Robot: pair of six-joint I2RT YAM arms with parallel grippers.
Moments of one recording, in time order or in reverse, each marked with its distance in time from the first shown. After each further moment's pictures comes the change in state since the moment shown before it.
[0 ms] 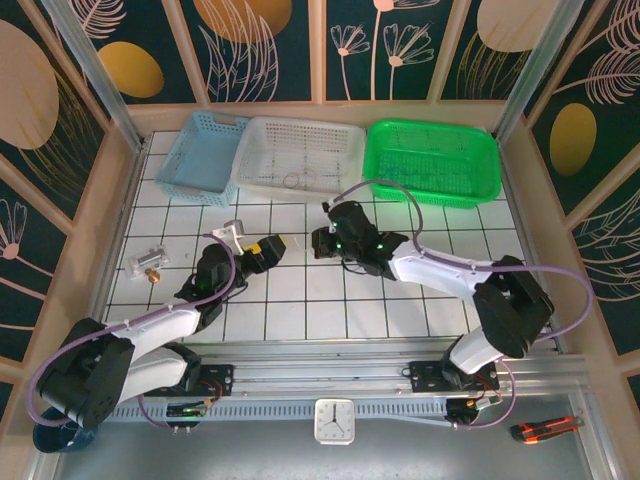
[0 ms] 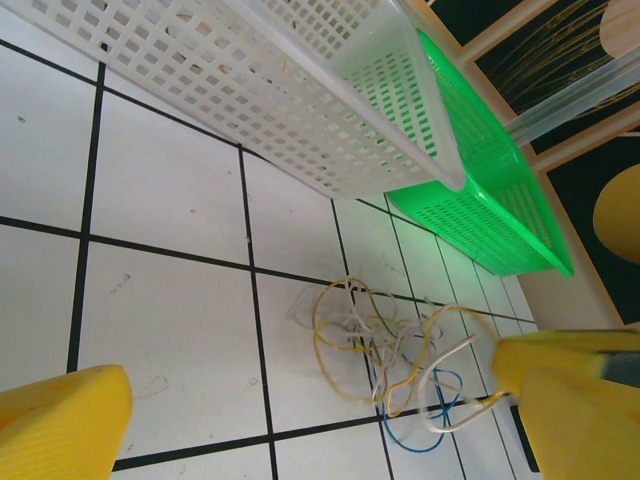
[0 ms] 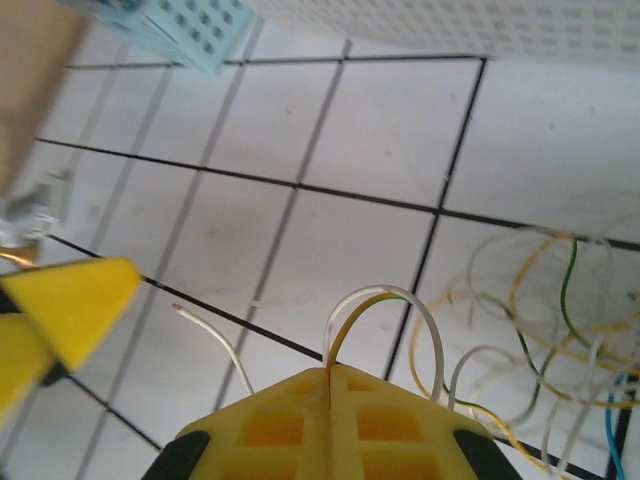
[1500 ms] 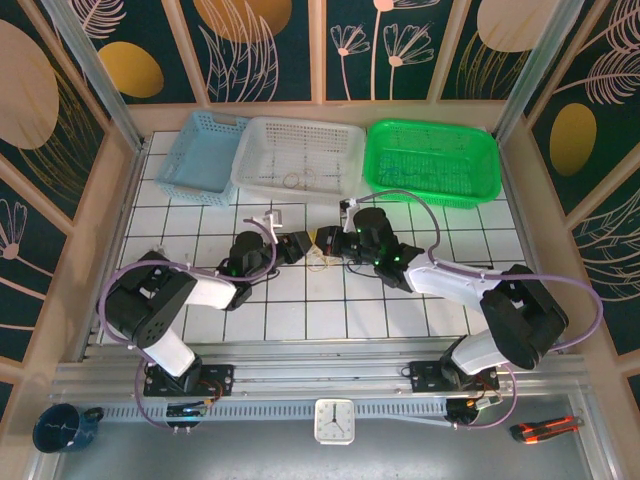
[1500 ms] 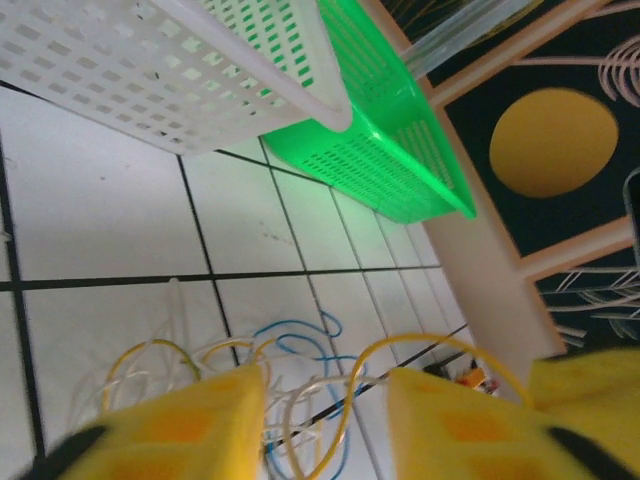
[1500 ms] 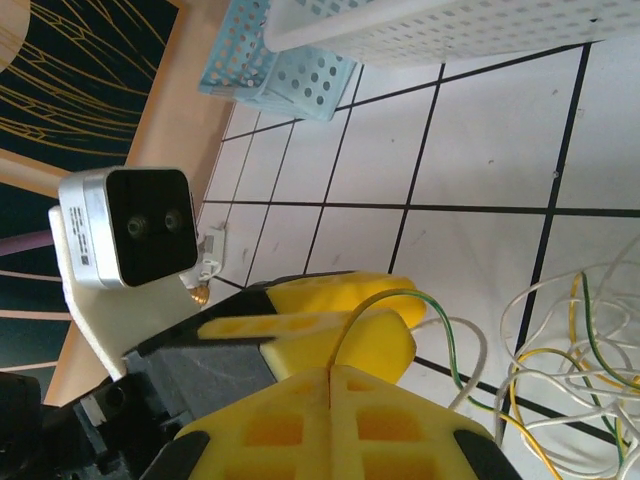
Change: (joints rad) left arm -0.107 0.489 0.183 0.411 0.157 -0.063; right arm -0.066 -0.070 -0.206 0.354 -0.198 0.238
